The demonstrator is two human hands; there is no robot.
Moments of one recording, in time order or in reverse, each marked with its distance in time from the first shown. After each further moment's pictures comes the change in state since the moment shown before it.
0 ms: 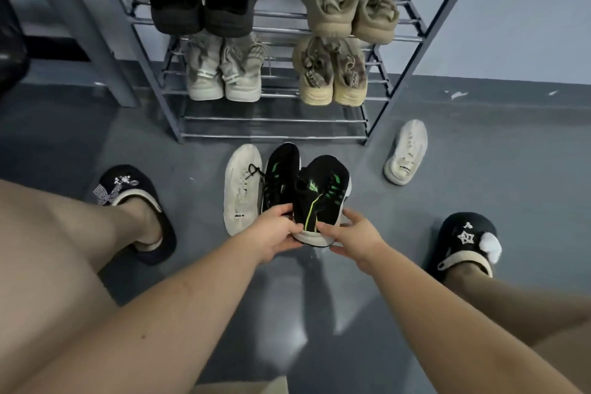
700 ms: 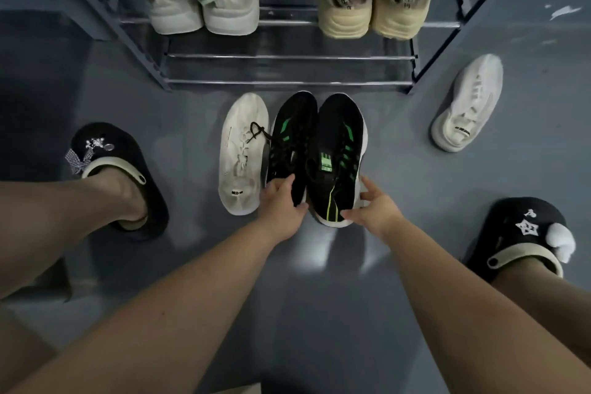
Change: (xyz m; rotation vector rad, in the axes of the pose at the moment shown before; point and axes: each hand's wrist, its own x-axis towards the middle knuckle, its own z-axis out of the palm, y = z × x) left_hand 0.115 -0.036 -0.019 0.905 0.297 0.090; right_hand 0.129 0.020 -0.017 -0.305 -0.087 0.059
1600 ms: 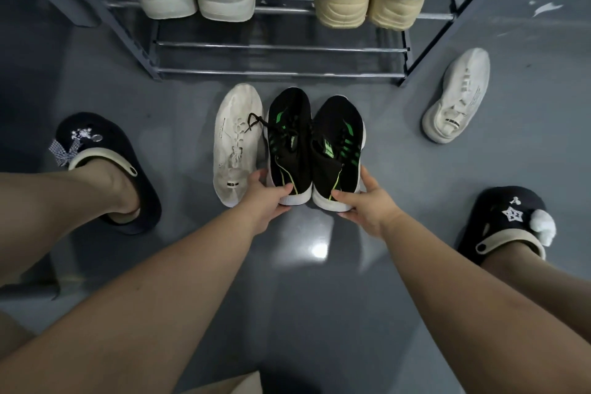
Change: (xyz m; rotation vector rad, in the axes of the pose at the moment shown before) left_hand 0.011 -0.013 -0.008 -1.036 -0.049 -0.345; right_hand 0.002 0.009 0.009 0.561 -0.106 0.012
